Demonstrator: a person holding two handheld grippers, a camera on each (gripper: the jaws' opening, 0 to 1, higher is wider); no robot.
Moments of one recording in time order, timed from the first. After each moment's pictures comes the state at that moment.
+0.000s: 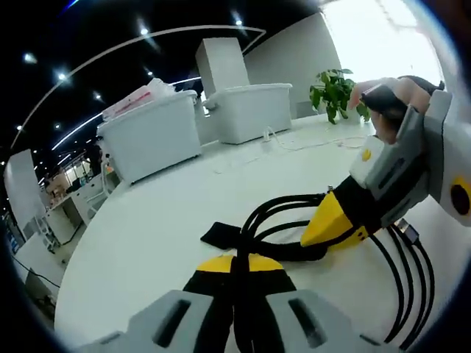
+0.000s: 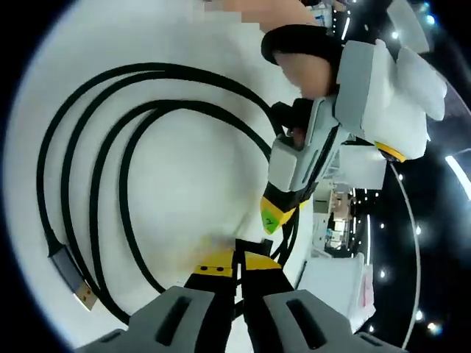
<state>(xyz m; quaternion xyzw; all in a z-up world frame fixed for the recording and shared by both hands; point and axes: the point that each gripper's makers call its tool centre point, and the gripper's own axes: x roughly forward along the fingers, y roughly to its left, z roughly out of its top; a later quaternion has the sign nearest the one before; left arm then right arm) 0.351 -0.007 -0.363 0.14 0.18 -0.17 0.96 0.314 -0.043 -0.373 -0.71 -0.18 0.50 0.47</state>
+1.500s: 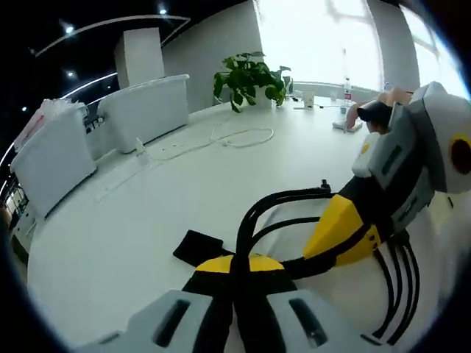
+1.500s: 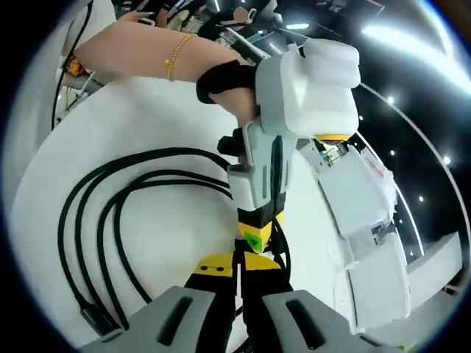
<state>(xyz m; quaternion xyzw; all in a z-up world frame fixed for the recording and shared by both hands) 0.312 -0.188 -0.375 0.16 0.23 -0.40 0.87 0.259 -0.188 -0.360 -0.51 0.00 0.48 0.72</state>
